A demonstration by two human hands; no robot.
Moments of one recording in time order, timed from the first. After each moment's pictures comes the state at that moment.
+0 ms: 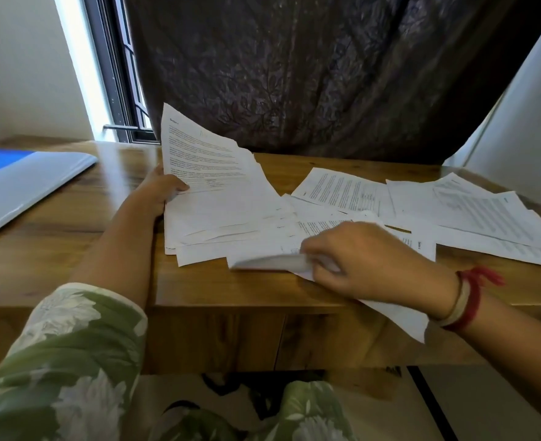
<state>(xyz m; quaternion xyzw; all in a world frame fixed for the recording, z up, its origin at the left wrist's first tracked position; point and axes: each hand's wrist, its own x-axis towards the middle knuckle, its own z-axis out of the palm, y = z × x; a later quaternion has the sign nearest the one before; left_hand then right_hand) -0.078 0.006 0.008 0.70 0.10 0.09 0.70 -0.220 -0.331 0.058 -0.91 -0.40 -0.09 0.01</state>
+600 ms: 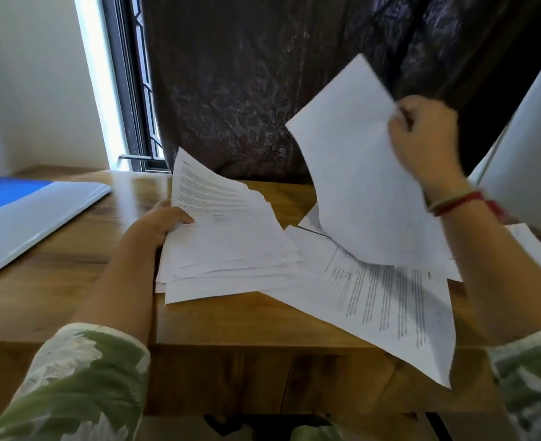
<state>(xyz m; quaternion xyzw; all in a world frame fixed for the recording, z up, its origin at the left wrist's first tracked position) -0.074 0.020 0.010 0.72 0.15 0.05 0.67 -0.086 -0.371 0.165 -0.85 -0.12 -0.47 0.22</state>
